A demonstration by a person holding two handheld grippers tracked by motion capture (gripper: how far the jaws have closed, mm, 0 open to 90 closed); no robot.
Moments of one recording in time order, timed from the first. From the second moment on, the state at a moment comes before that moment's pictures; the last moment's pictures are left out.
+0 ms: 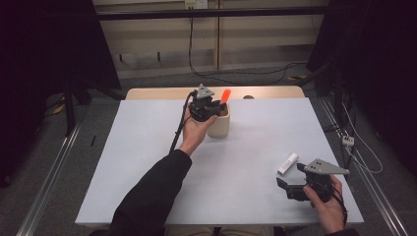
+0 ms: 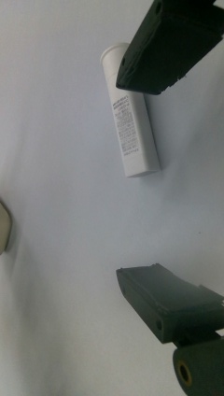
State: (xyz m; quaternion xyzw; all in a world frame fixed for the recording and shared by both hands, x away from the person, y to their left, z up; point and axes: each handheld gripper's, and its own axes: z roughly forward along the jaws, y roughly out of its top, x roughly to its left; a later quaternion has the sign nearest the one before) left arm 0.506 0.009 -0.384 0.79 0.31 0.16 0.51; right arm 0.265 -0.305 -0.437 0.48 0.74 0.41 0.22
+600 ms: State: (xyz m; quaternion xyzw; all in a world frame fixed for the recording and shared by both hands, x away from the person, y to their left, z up) left arm 0.469 0.049 -0.368 0.78 0.31 0.16 0.52; right arm 0.270 -0.310 -0.436 0.51 0.74 0.39 0.22
